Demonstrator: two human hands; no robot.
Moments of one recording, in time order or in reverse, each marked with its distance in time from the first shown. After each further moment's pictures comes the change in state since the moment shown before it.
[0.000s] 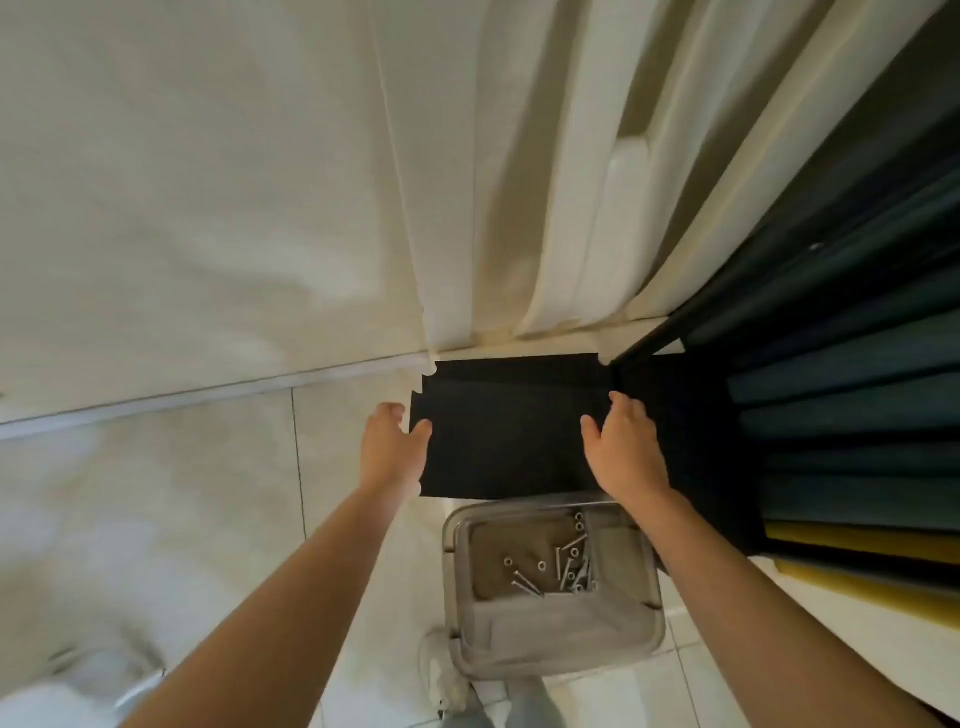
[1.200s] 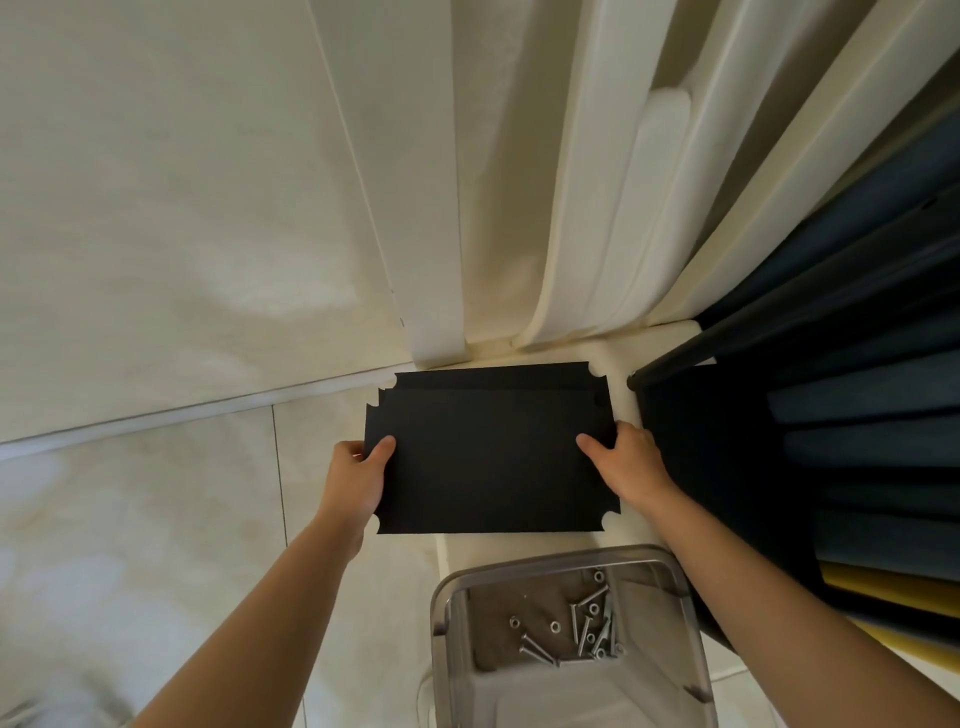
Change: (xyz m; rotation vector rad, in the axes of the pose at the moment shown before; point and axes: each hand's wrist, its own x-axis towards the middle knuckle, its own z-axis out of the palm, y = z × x) left_hand 0.070 -0.035 0.023 -0.315 -0.077 -0.224; right_hand 0.072 0.021 0.056 0.221 -0.211 0.250
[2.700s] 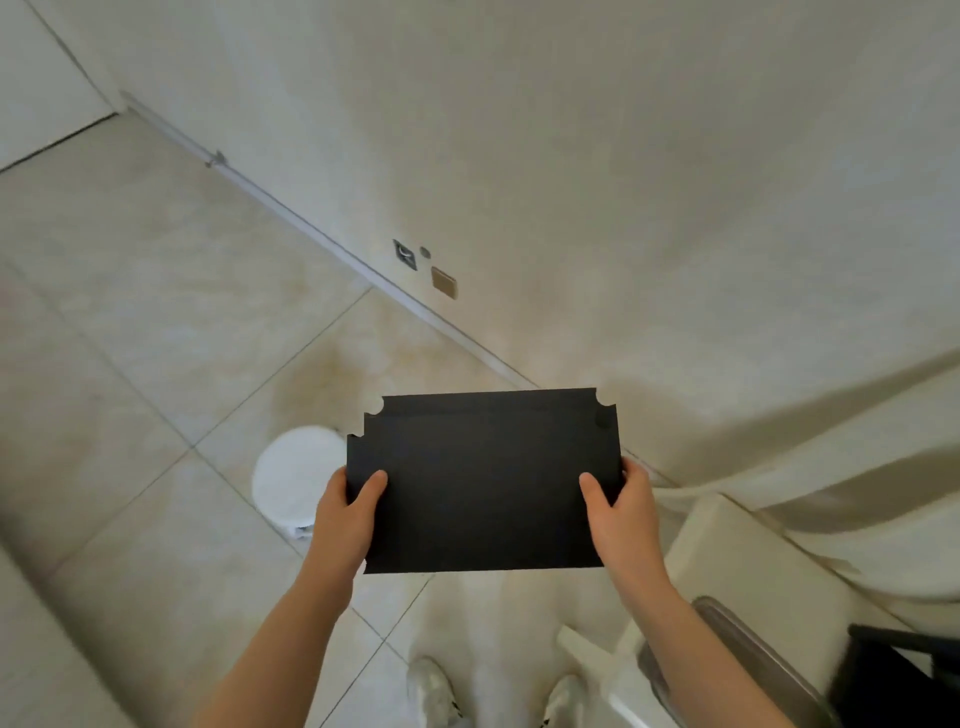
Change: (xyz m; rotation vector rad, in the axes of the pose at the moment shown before) left_hand -0.340 -0.167 -0.359 -0.772 0.605 -0.007; right_hand -0.446 -0.181 0.096 -0.002 -0.293 -0.743
